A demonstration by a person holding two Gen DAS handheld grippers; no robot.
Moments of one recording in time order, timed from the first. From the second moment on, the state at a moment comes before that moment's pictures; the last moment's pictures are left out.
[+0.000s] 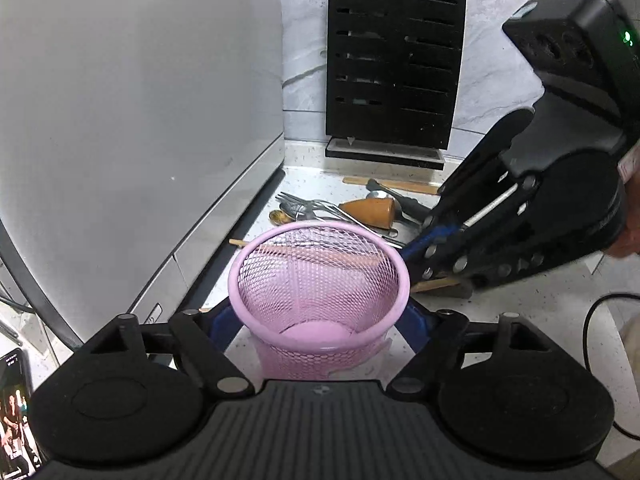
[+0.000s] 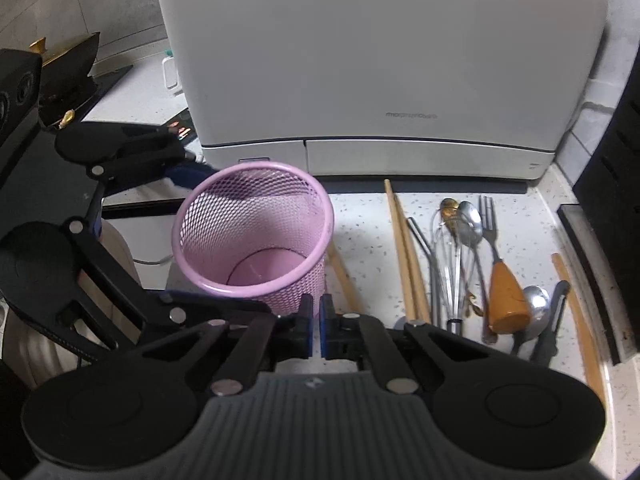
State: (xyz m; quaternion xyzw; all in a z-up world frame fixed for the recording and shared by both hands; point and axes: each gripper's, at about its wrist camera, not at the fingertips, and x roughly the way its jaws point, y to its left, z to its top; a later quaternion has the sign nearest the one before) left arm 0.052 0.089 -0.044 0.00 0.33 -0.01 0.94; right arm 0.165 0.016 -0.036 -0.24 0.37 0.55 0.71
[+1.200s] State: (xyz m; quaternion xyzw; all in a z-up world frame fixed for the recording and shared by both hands) left arm 0.063 0.091 -0.037 -0.02 0.36 0.00 0.93; right arm 0.294 0.030 -0.072 -0.30 0.53 0.31 0.73
